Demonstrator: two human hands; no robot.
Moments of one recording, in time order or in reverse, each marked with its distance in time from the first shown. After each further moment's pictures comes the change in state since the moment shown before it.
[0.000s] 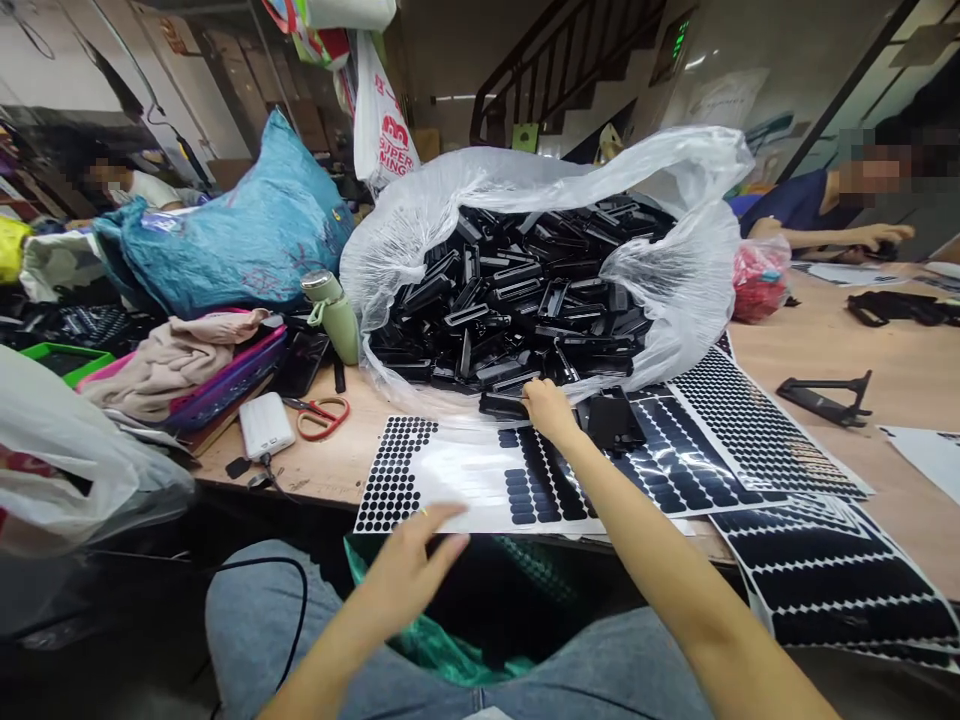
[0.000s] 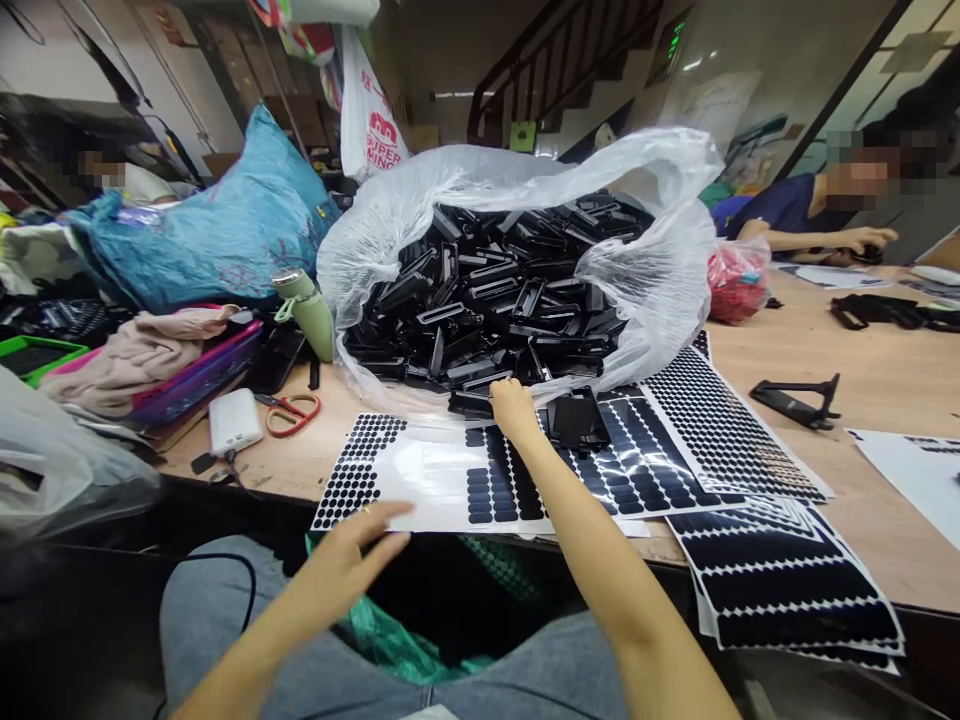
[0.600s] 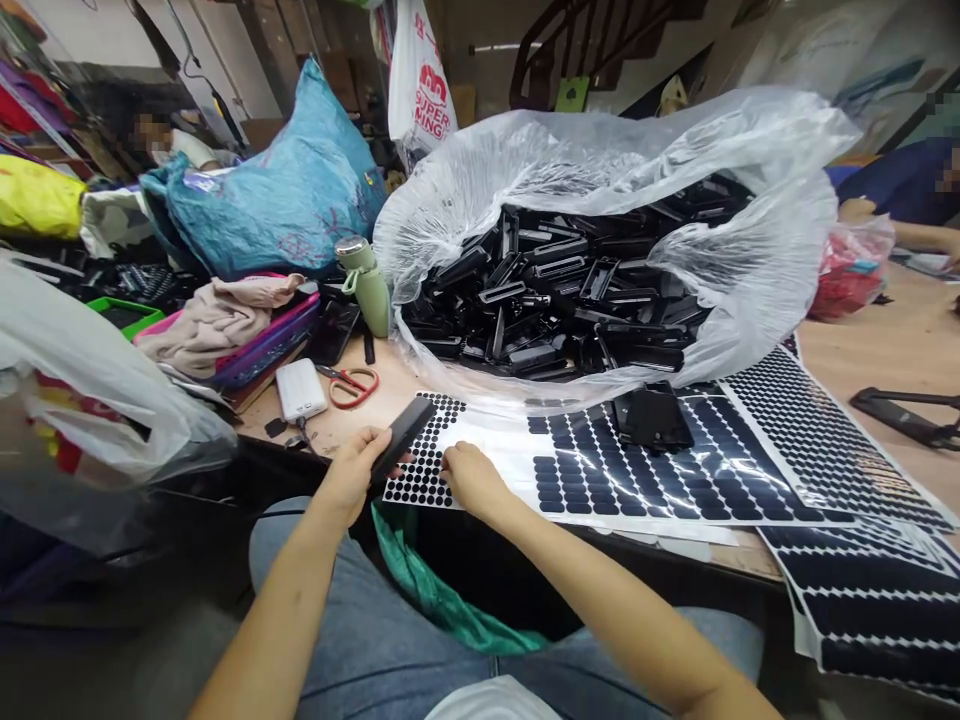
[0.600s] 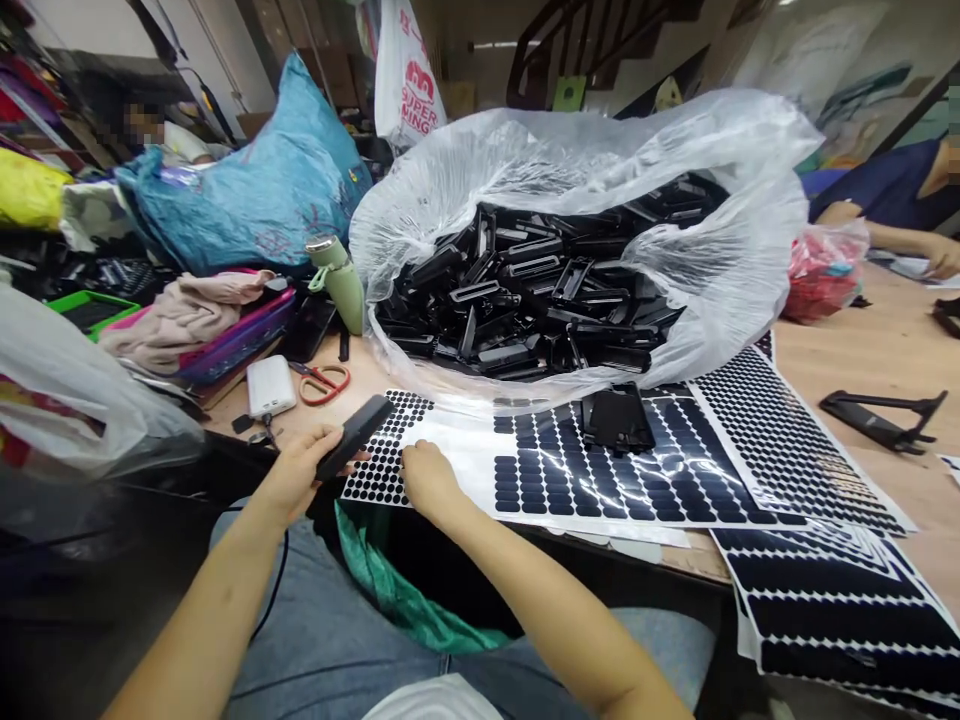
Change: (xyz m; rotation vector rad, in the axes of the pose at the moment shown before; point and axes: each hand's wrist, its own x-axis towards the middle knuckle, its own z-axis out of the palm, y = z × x) left_hand 0.037 -0.032 -0.087 -0.375 0.348 -0.213; right_hand -0.085 -0.139 0.069 0.293 -0.466 -0.200
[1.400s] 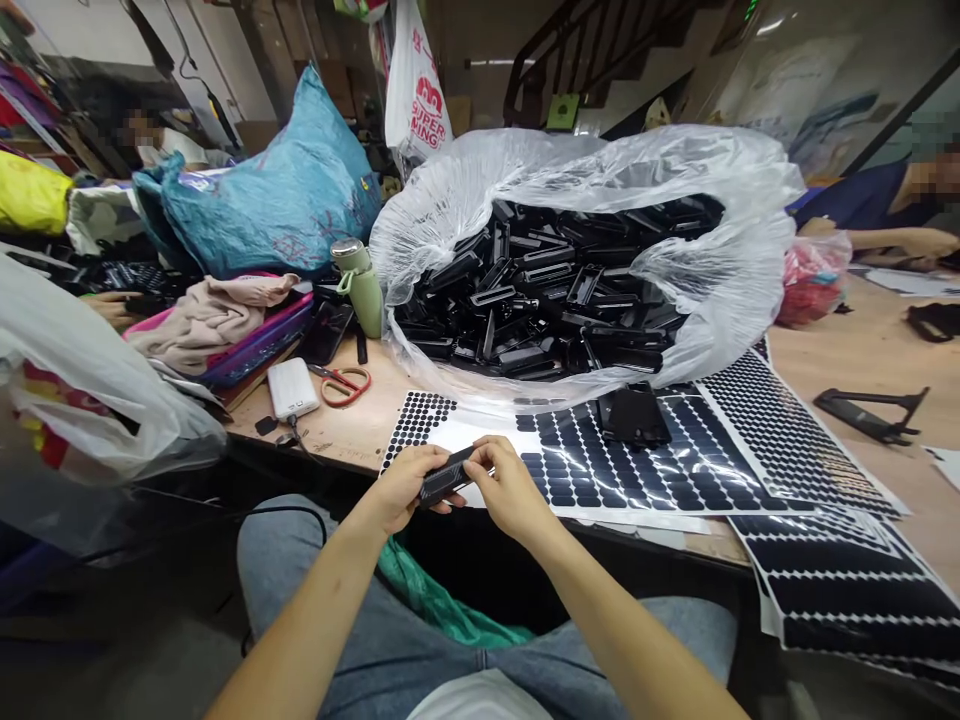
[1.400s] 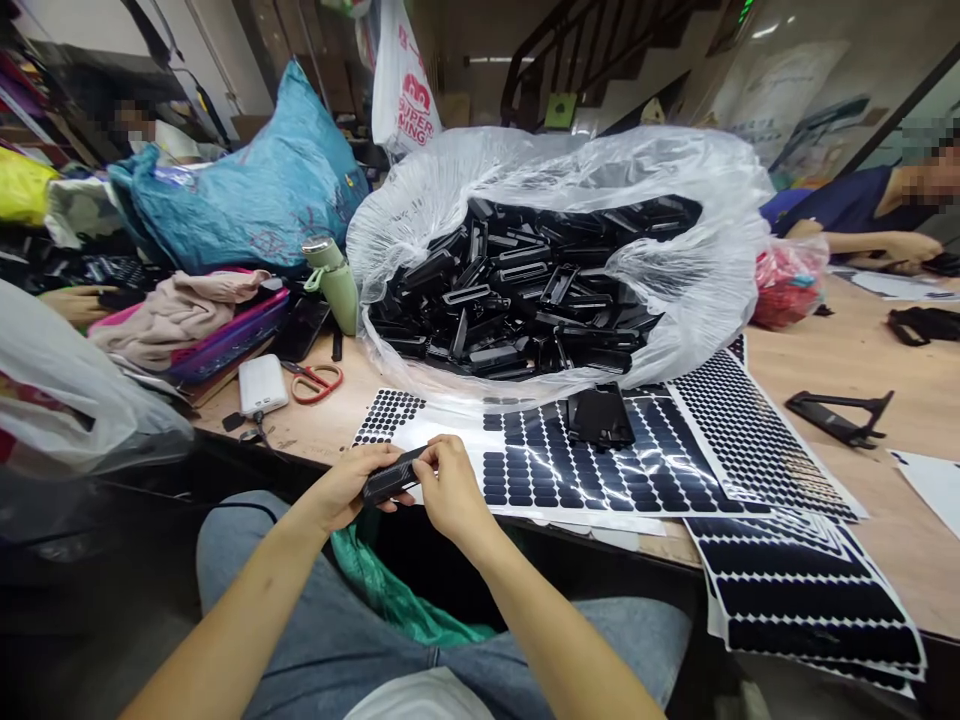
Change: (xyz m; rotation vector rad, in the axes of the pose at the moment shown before) left_hand -0.024 0.000 0.061 -0.002 -0.374 -0.293; right_hand -0.065 -0.019 -0.055 0.514 0.244 0.152
